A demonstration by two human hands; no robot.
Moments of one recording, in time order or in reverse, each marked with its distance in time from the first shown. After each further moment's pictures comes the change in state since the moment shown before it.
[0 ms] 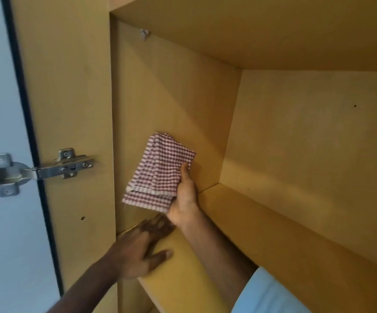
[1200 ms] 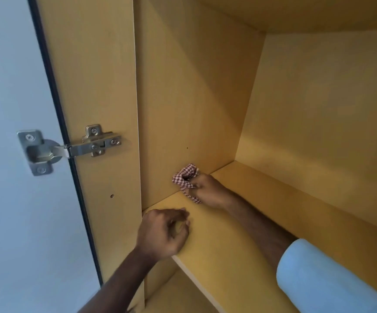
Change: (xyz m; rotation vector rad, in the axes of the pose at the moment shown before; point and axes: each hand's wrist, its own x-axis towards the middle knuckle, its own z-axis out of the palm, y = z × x) left_hand -0.023 0.019 0.008 -0.238 0.420 -0.022; right_hand 0.007 0.001 -0.070 -1.625 -0.167 -0.080
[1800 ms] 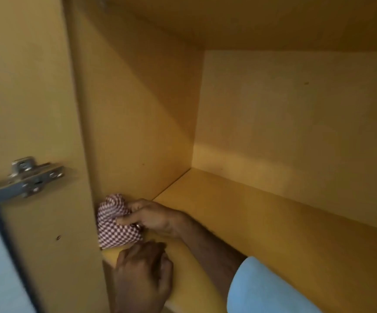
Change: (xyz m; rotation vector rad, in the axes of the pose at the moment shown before) left_hand -0.018 0.027 0.021 0.082 0.059 0.033; right_hand -0.011 -0.053 0.029 0.622 -0.217 0.132
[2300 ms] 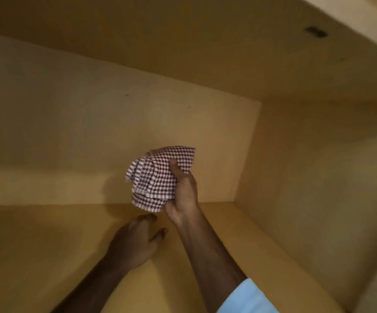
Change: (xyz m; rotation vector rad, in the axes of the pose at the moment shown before) left_hand 0.106 0.220 0.167 -0.340 -0.614 0.445; right_hand -0.277 -0.013 -0.157 0.706 1.386 -0.730
